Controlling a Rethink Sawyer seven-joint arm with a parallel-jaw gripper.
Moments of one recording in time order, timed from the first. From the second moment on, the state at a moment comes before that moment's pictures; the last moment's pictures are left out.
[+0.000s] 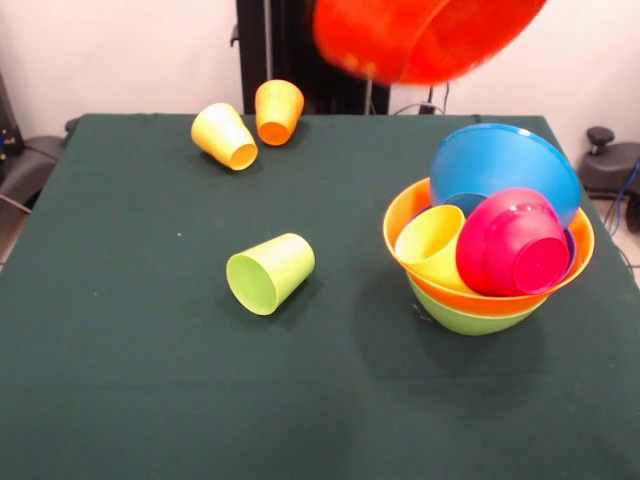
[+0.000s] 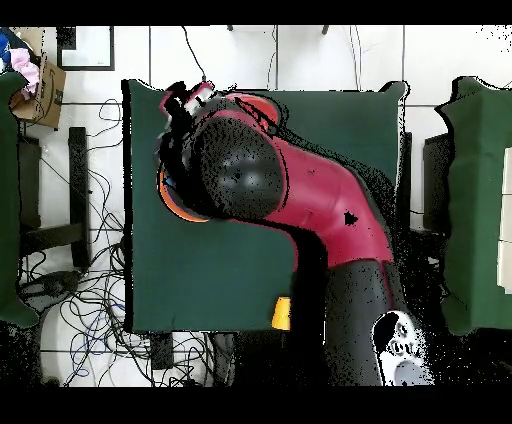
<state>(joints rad) -0.41 -1.07 0.33 1.72 0.30 0.47 2.26</state>
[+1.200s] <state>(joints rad) -0.54 -0.98 0.69 1.99 0.12 -0.04 2.26</state>
